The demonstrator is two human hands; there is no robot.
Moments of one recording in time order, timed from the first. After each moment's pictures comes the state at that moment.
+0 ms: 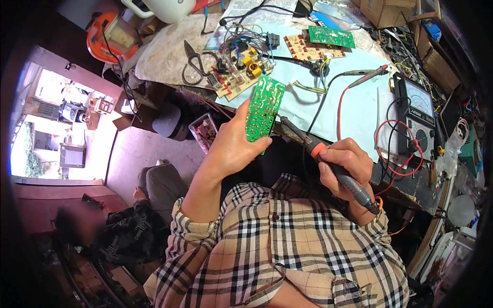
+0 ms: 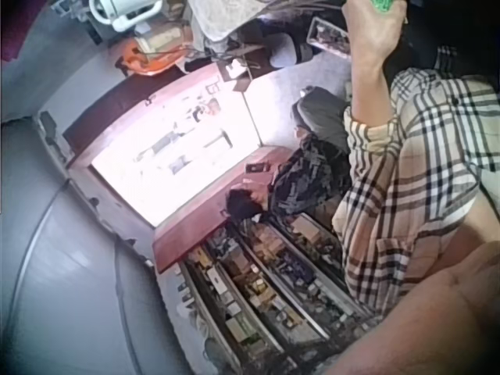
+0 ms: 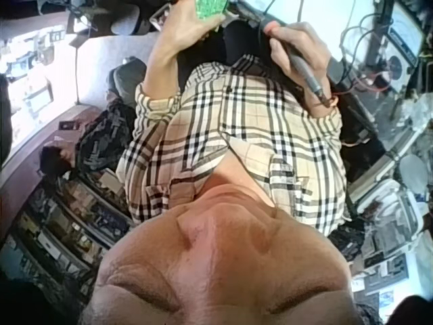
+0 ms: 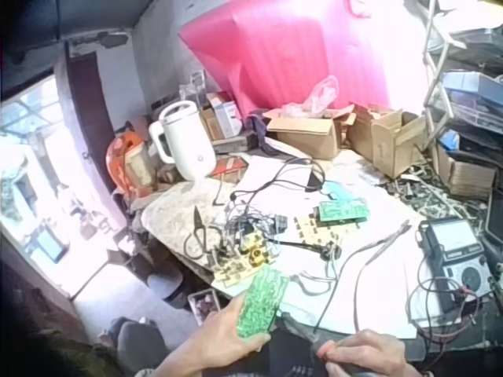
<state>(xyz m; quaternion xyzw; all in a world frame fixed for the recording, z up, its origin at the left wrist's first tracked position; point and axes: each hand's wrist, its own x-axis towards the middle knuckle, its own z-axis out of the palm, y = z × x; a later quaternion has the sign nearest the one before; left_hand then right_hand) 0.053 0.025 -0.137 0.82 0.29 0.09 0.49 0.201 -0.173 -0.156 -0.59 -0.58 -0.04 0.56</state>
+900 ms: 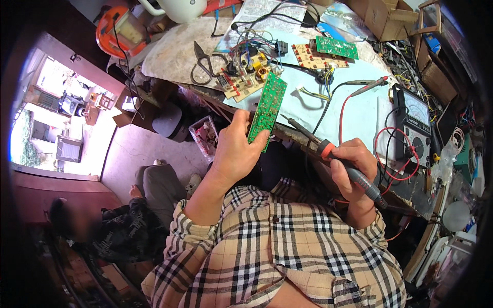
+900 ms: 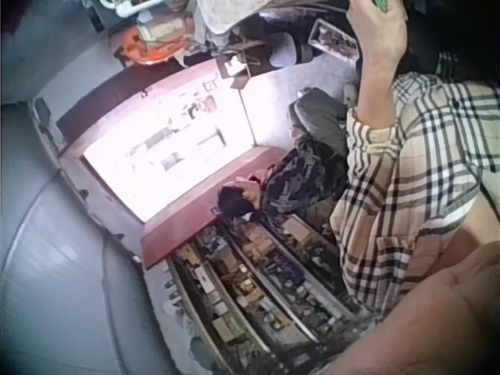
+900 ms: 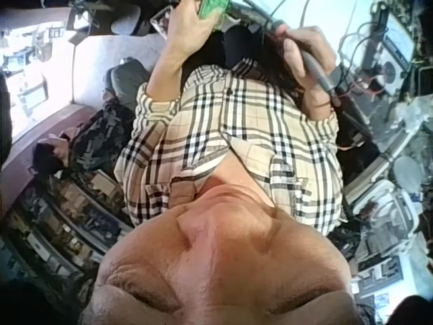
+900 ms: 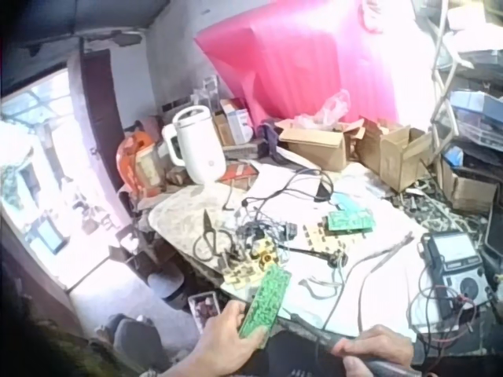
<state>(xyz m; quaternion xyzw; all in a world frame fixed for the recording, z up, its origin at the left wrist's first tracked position) 0.042 0.017 -0.151 0.81 0.33 0.20 0.44 0.201 -0.179 -0.152 -0.59 -0.53 0.01 0.61</state>
